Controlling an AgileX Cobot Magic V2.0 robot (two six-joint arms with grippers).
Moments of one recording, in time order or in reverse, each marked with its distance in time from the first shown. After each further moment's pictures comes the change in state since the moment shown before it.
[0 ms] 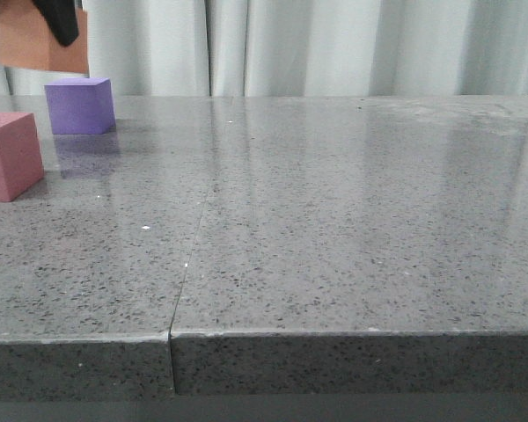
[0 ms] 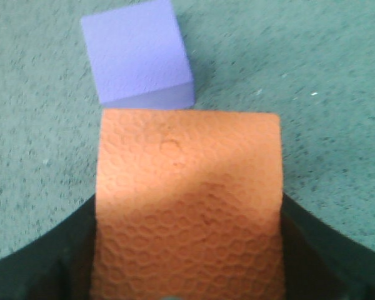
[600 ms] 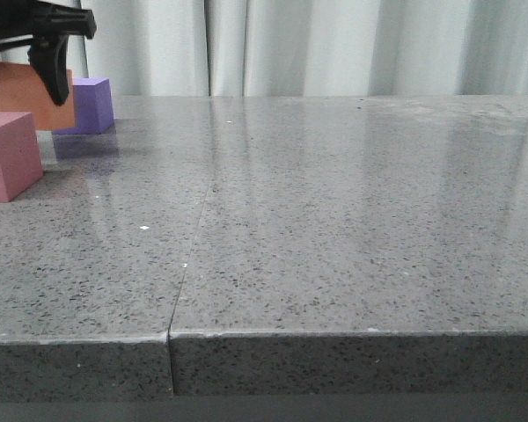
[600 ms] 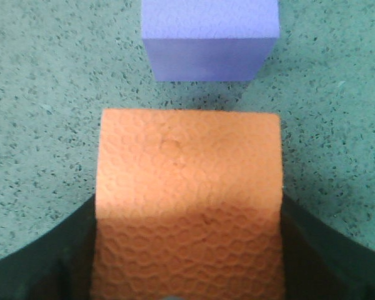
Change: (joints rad) left arm 0.000 0.000 0.225 0.101 -0.209 -0.285; right arm 0.000 0.000 0.000 0.000 0.000 0.000
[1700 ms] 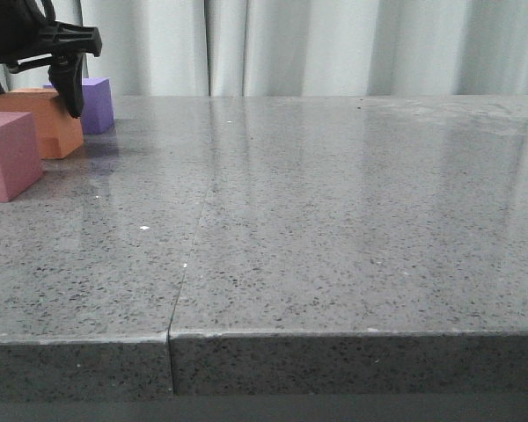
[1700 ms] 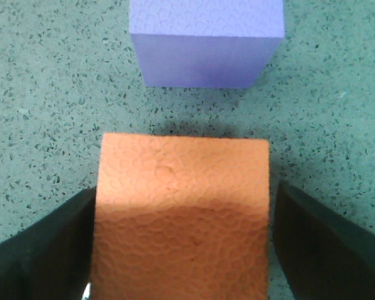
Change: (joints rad) left arm 0.000 0.000 0.062 0.002 -0.107 -0.027; right arm 0.000 0.000 0.000 0.000 0.000 0.000
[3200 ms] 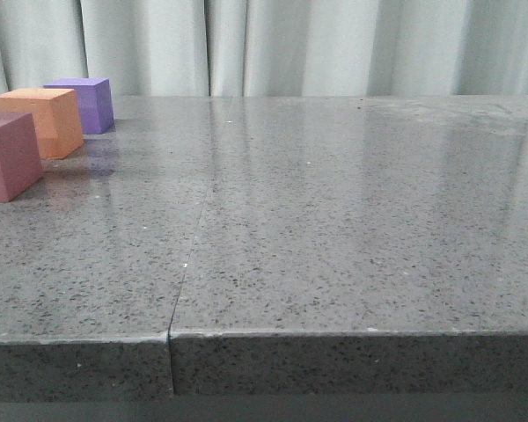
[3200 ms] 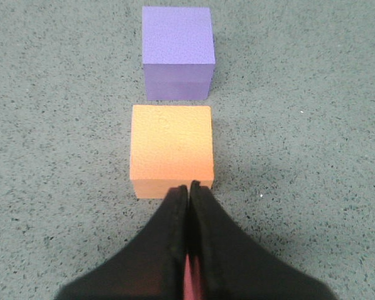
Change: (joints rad) left arm -0.040 -0.425 0.242 0.021 -0.061 0.000; right arm 0.000 0.000 0.000 0.000 -0.002 0.000
